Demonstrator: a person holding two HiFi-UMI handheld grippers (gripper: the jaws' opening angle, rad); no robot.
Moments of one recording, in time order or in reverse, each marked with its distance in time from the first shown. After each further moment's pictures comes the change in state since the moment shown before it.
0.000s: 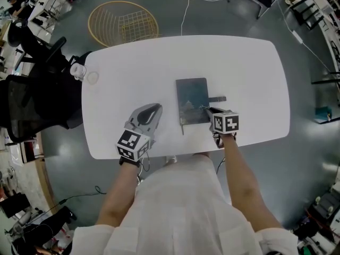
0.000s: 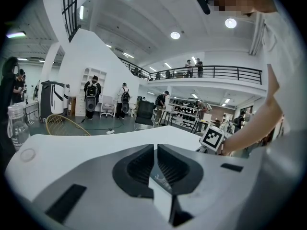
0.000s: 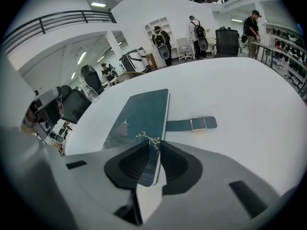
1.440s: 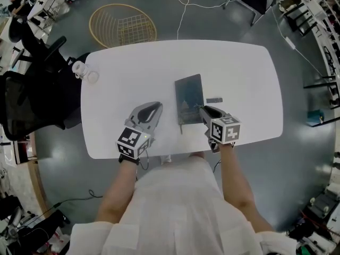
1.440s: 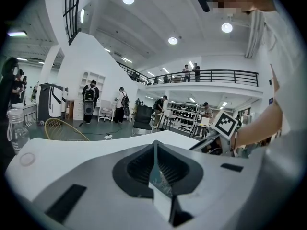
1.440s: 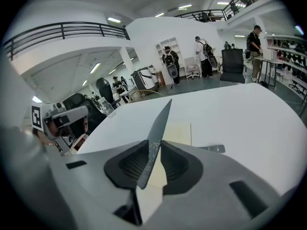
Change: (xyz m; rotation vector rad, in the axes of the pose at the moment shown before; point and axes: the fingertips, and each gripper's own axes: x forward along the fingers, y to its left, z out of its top) left arm -0.016 -0.001 0.014 0.008 -0.057 -0.025; right arm -0.065 0.076 0.052 -0.076 -0.221 0.052
